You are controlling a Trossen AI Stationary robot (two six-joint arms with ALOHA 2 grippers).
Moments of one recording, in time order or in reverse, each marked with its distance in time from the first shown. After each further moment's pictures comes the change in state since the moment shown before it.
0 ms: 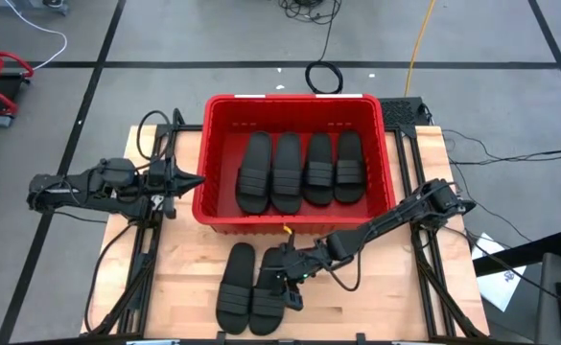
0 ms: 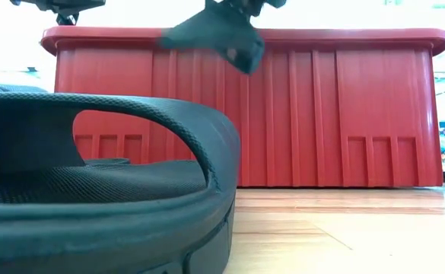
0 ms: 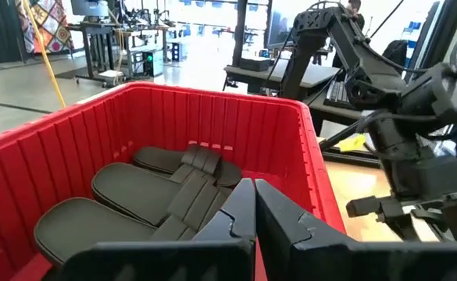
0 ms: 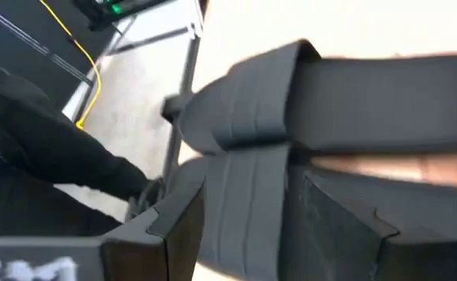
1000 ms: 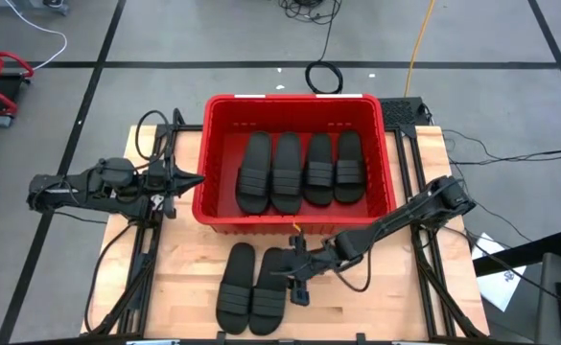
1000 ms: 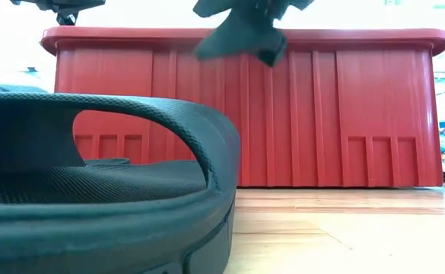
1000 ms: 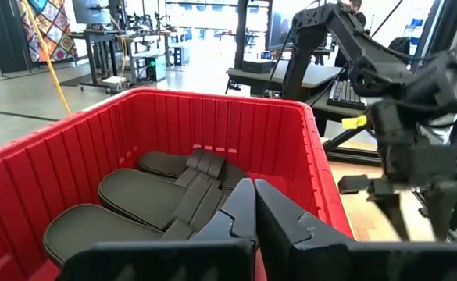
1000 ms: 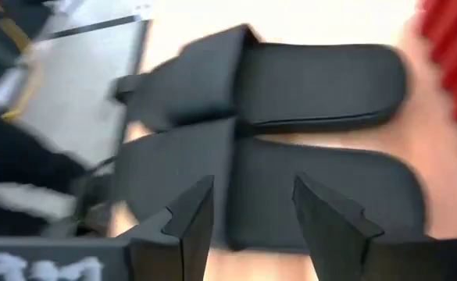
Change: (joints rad) left arm 0.001 -0.005 0.001 0.003 -0.008 0.033; right arm 0.024 -0.075 -0.034 -0.134 0.169 -0.040
